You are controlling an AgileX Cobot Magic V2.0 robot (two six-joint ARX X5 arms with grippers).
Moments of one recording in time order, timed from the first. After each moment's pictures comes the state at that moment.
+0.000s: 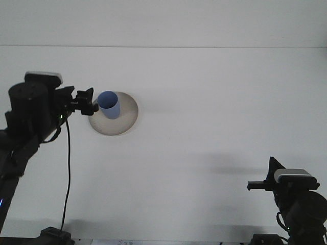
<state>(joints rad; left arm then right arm) -0.26 1.19 1.60 -0.69 -0.04 -0.15 -0.02 0.35 0.67 -0.61 -0.05 0.05</state>
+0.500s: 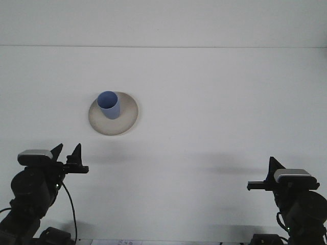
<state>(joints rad) -0.26 0.52 0.73 -0.42 -0.16 -0.21 -0.02 0.35 0.67 -0.61 -0.05 0.05</state>
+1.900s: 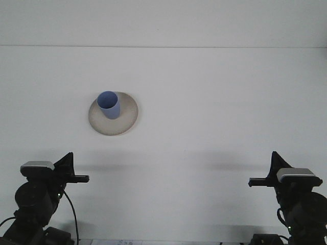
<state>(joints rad) -0.26 0.38 0.59 -0.38 -0.17 -0.19 -0.02 0.35 0.67 -0.51 -0.05 0.05</state>
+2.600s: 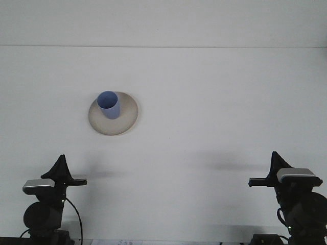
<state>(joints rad) -0.09 0.00 0.09 0.06 -0.17 -0.06 -0.02 0.35 0.67 -0.51 -0.05 0.05</state>
